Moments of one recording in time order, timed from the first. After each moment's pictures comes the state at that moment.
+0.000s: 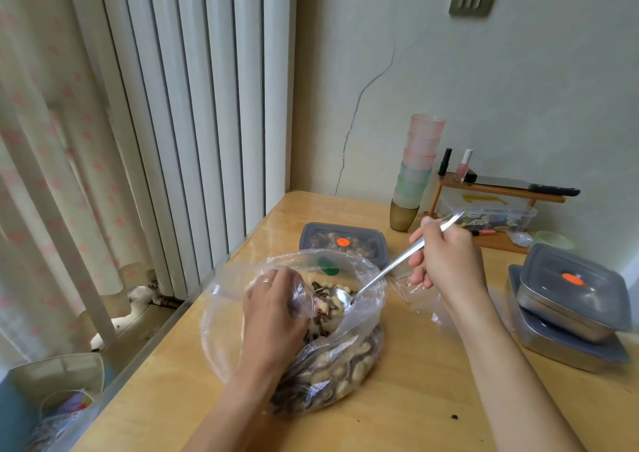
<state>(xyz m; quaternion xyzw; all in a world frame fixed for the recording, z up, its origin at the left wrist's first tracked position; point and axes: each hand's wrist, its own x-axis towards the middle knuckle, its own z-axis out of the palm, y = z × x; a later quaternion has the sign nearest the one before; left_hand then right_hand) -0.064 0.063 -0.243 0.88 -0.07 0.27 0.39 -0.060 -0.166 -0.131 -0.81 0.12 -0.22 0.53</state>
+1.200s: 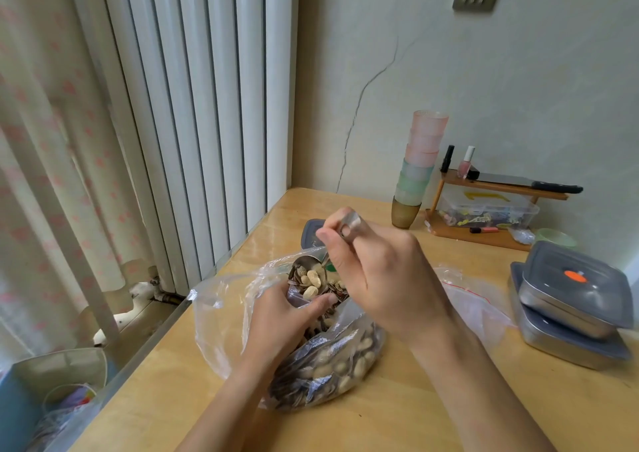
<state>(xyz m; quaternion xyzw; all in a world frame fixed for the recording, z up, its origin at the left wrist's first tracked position) -0.065 0.059 -0.233 0.82 0.01 0.10 0.56 -0.103 -0.087 -0.113 -0.80 -0.32 -0.43 0.26</state>
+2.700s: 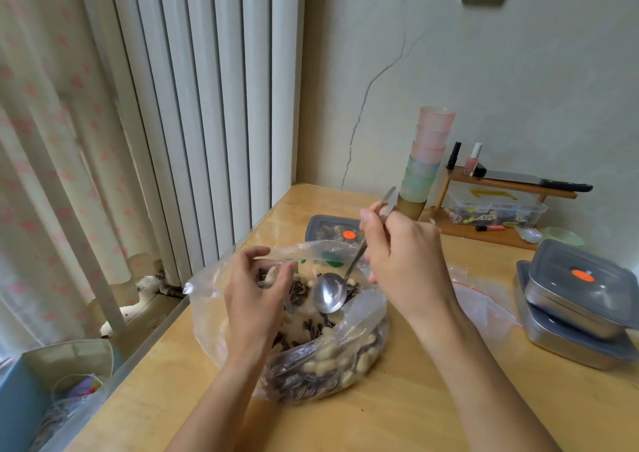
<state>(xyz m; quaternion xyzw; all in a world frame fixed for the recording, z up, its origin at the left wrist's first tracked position) -0.072 0.075 -0.221 0.72 0.04 0.28 0.63 -0.087 -0.106 -0.126 -0.87 -0.14 -0.34 0.33</state>
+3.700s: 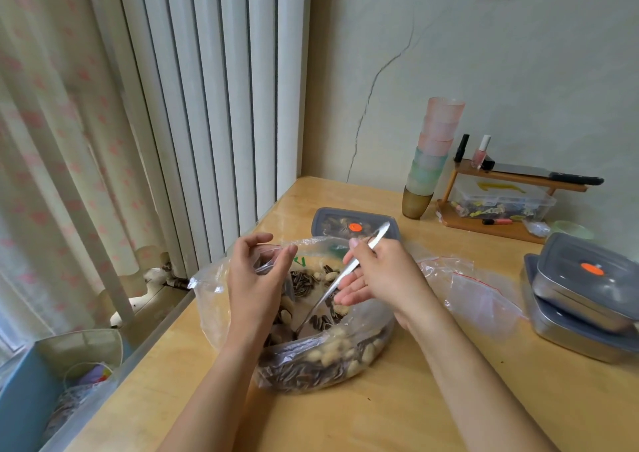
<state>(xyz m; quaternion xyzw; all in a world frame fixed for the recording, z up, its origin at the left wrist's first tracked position) -0.063 0.090 -0.225 0.68 0.02 0.27 0.68 -0.079 -0.091 -0.152 -0.81 0.02 0.03 0.59</state>
